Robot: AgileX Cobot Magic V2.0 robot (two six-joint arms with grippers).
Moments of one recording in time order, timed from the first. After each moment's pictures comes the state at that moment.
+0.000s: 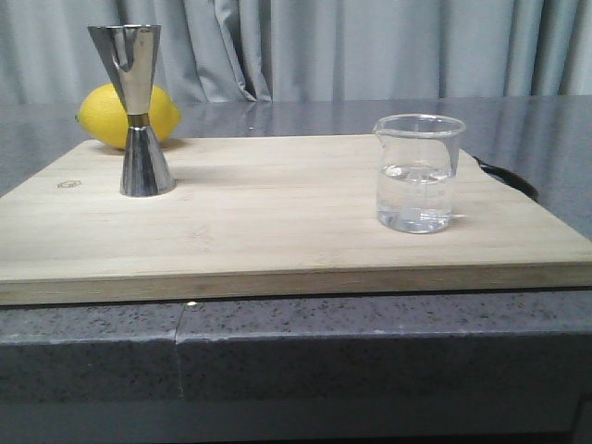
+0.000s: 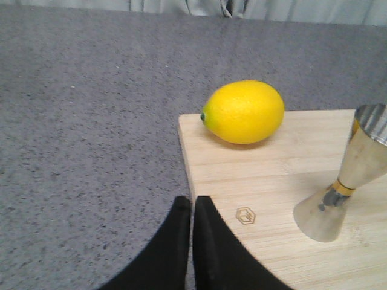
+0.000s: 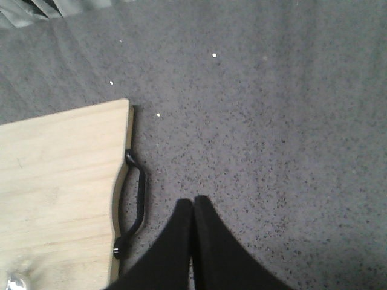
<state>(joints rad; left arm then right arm) -0.24 0.82 -0.57 -0.28 0.22 0.14 -0.03 0.75 -0.63 0.19 0.43 0.02</state>
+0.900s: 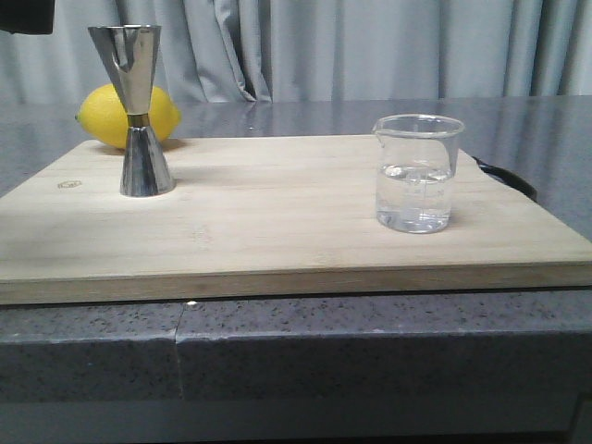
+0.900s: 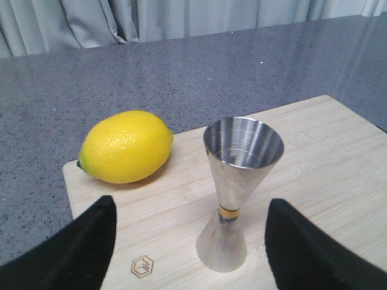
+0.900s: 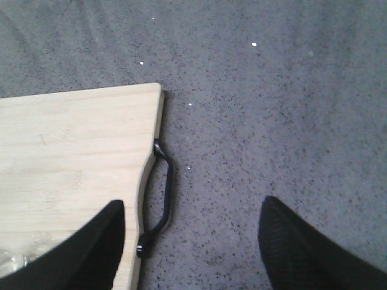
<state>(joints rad) -0.51 0.95 -0.57 -0.22 -0.02 0.14 0.08 0.82 -0.63 0.19 0.34 -0.06</state>
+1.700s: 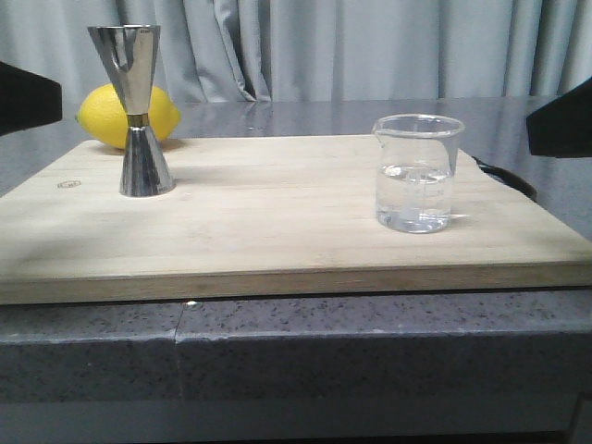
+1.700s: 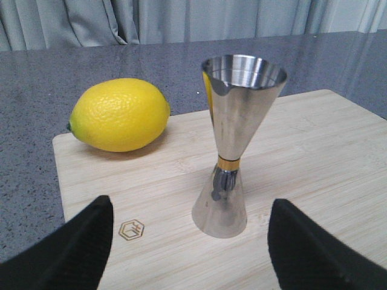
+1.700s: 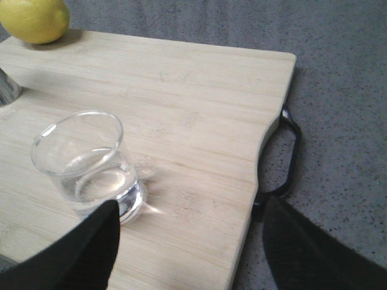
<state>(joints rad) -0.61 1.04 -0.31 -0.22 -0.48 0.08 0.43 0.82 -0.33 0.19 -0.07 -0.12</state>
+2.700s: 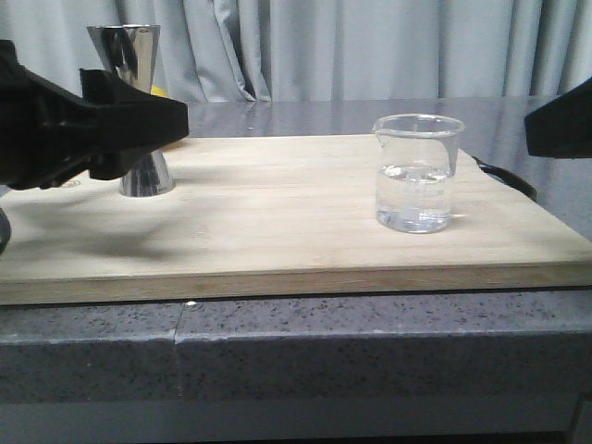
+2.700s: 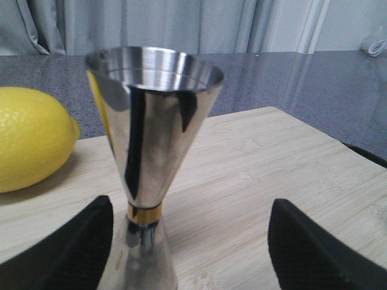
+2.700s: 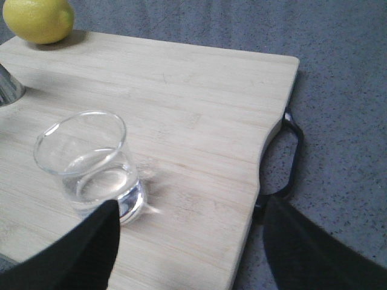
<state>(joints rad) -0.61 1.46 -0.39 0.06 -0.89 -0.20 0.44 0.82 -0.33 0.18 -0.08 -0.12</state>
